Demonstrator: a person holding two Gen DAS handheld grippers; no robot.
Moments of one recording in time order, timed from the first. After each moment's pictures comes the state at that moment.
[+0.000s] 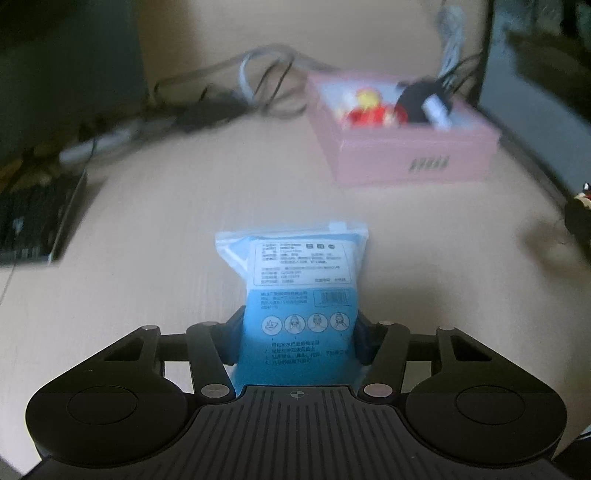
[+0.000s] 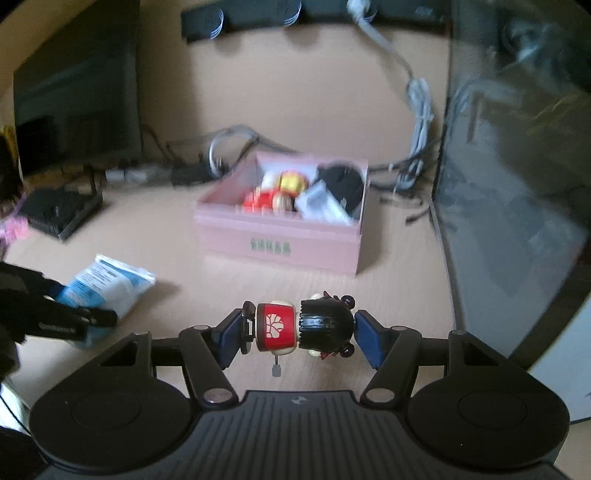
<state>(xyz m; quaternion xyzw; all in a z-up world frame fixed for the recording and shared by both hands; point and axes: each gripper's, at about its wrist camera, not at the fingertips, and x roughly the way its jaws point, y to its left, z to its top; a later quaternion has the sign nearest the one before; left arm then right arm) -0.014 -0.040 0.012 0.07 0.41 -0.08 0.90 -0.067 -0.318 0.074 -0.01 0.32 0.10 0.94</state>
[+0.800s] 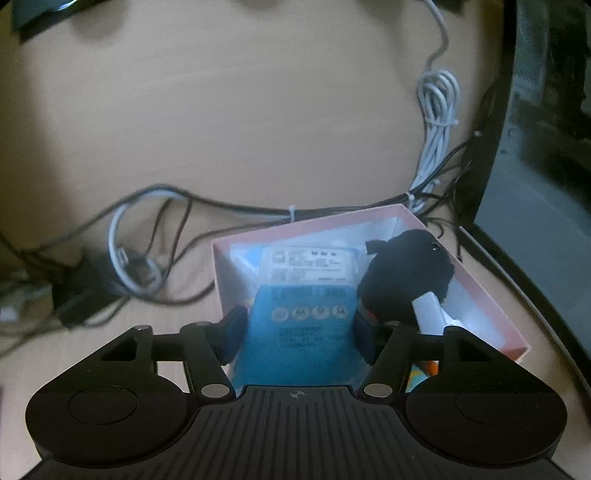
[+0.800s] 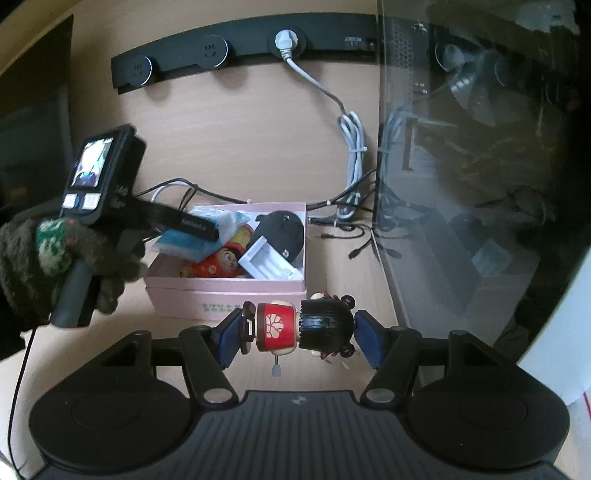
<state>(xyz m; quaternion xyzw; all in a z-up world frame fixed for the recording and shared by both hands) 0.186 -0.127 0.036 0.06 0.35 -0.17 0.92 -0.046 -0.323 0.106 0.02 0.30 -0.01 0.95</state>
